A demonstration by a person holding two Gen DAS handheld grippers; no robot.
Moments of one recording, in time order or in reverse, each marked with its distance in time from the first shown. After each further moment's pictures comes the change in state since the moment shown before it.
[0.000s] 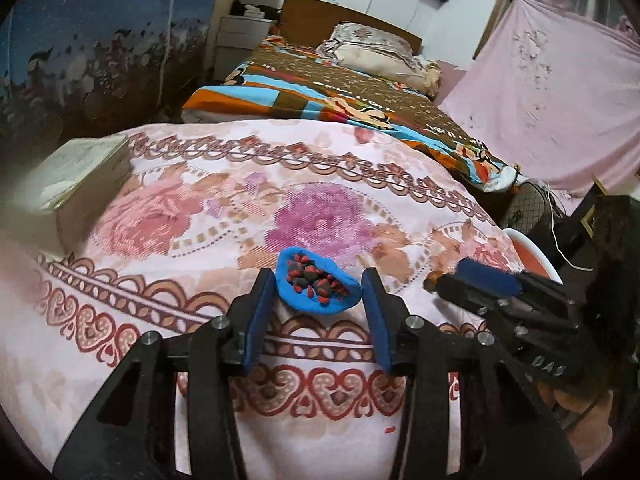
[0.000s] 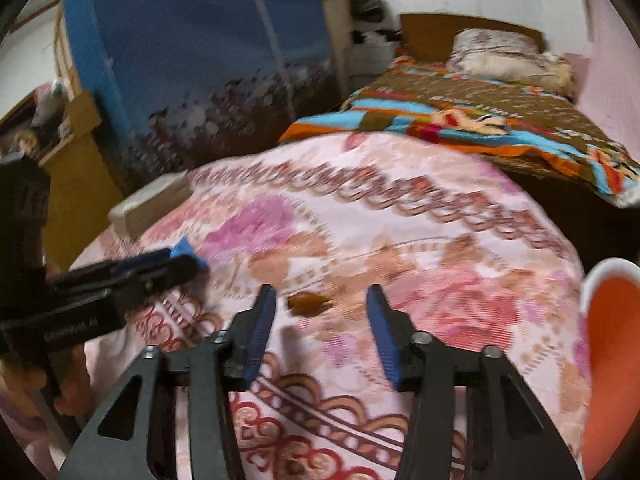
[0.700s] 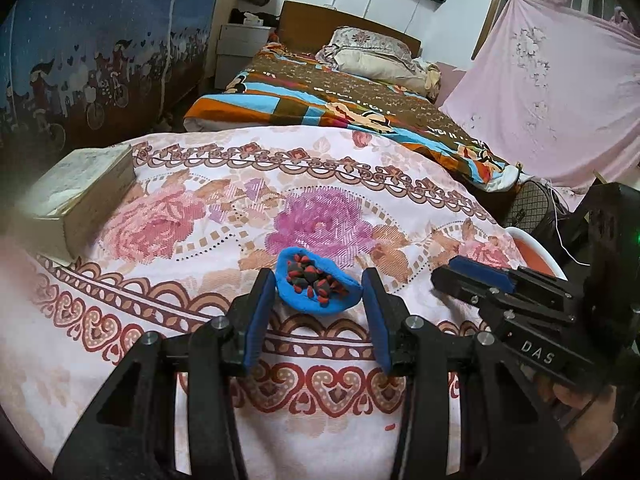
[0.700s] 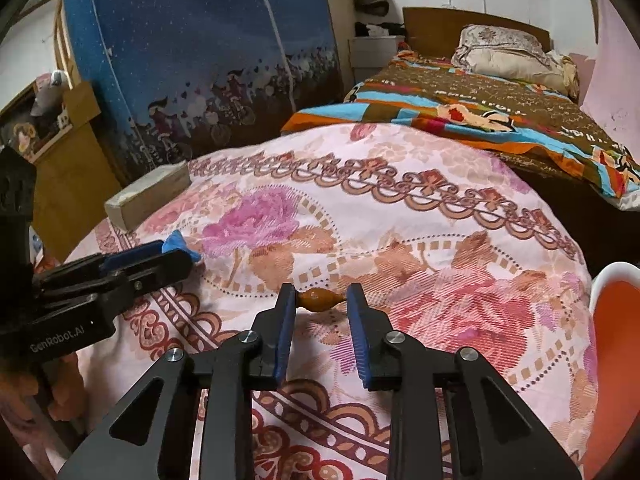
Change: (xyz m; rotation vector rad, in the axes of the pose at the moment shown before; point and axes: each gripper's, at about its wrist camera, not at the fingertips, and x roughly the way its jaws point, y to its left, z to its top) left arm -0.006 -0.008 -0.003 0.038 -0.028 0.022; right arm 0.003 0.000 0.000 0.005 -0.004 -0.021
